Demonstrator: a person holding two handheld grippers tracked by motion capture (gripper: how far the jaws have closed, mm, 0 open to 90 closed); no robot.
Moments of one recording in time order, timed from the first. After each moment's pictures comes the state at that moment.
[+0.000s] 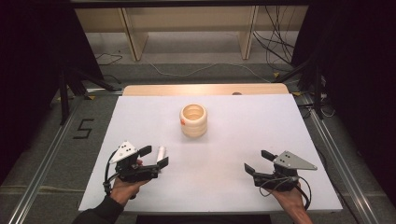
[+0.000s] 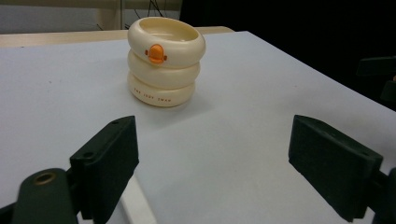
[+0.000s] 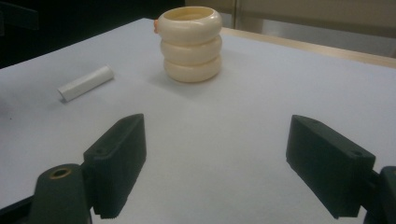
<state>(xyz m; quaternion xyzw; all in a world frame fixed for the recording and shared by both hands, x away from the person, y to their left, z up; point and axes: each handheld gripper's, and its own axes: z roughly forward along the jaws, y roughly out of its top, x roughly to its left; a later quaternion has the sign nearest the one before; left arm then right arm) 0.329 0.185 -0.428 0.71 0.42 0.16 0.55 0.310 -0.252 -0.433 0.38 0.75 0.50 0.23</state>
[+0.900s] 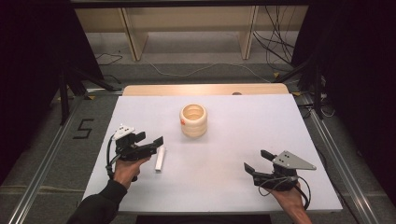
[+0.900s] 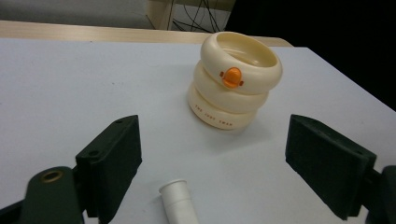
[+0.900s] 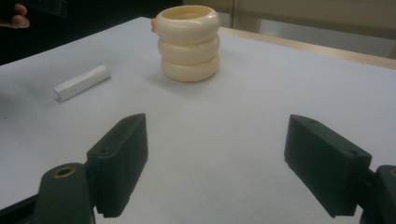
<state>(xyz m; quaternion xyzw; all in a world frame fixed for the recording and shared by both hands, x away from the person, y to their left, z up) 0.384 0.194 -0.425 0.67 0.51 0.18 0.51 0.311 -0.251 -0.434 0.38 0.75 0.49 0.23</state>
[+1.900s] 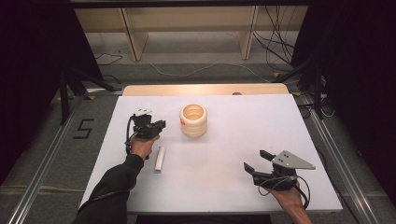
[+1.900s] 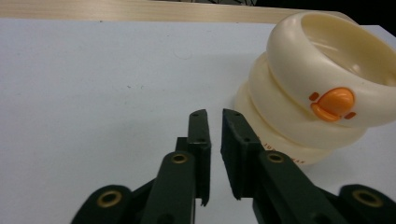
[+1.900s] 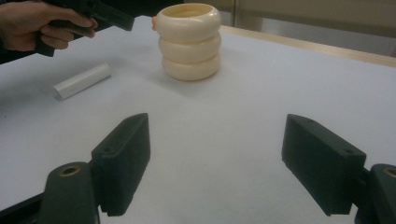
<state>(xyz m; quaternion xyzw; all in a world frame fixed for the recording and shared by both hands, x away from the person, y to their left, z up) 0.474 0.171 -0.453 0.68 0.55 0.18 0.44 0.312 -0.251 -0.436 0.38 0.75 0.49 0.23</state>
